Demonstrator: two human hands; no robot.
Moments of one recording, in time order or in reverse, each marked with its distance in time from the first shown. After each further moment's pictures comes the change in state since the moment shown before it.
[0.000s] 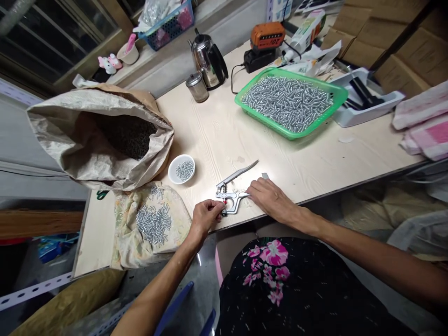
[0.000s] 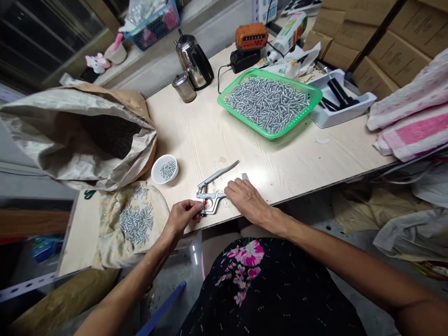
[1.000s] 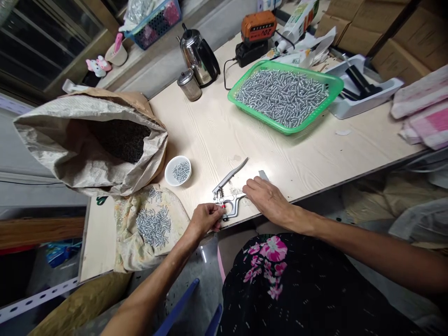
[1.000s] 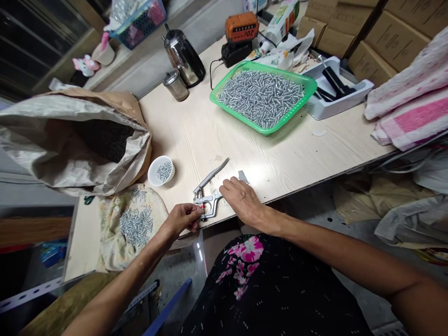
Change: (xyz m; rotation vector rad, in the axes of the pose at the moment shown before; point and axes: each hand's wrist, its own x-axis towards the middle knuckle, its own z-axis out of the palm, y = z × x) left_hand -0.001 0.014 -0.005 0.354 -0.207 -0.224; right_hand 0.003 -0.009 0.002 0.003 0.006 0.087
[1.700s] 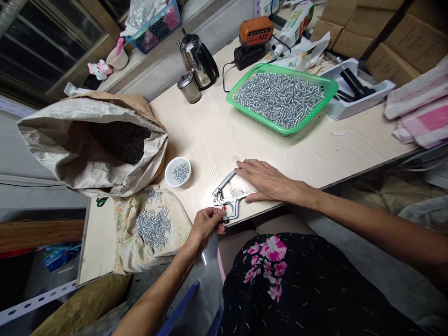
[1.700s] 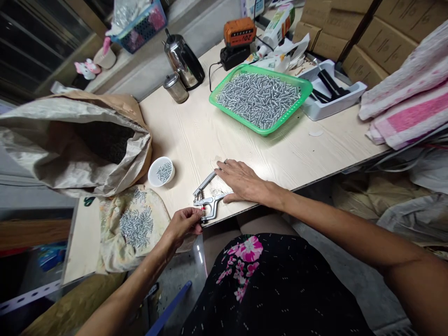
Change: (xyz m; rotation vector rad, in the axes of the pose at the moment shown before) left_hand -0.012 -0.006 0.017 -0.319 0.084 -0.056; right_hand 0.024 0.039 -0.021 0.027 -0.132 -0.117
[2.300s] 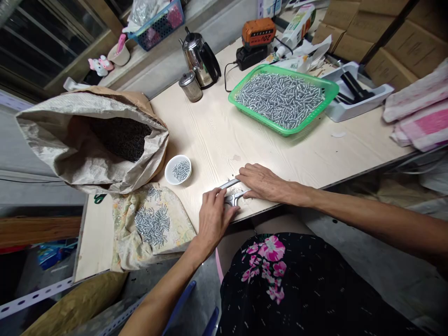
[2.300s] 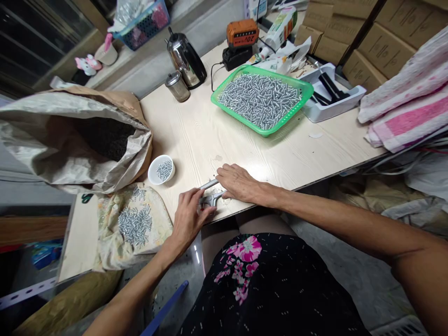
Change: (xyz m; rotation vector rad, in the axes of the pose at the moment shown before) left_hand 0.001 0.004 0.013 0.858 0.336 0.948; right_hand 0.013 -0.008 -0.006 -0.093 -0.073 -0.087
